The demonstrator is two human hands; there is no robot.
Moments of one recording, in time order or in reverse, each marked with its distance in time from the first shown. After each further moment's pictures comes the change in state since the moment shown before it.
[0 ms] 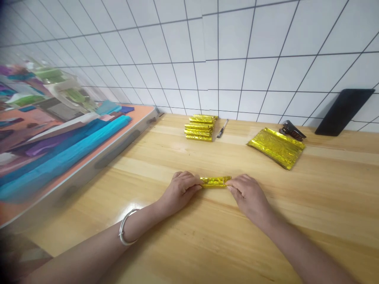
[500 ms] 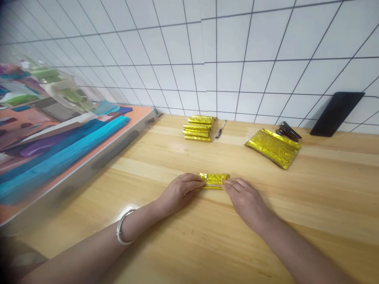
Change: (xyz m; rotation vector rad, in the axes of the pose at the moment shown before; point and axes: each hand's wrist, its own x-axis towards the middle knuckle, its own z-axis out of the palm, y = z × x) left_hand -0.001 -0.009 0.007 0.008 -0.012 0.194; right_hand -0.014 -0.001 0.007 -0.263 -0.028 -0.253
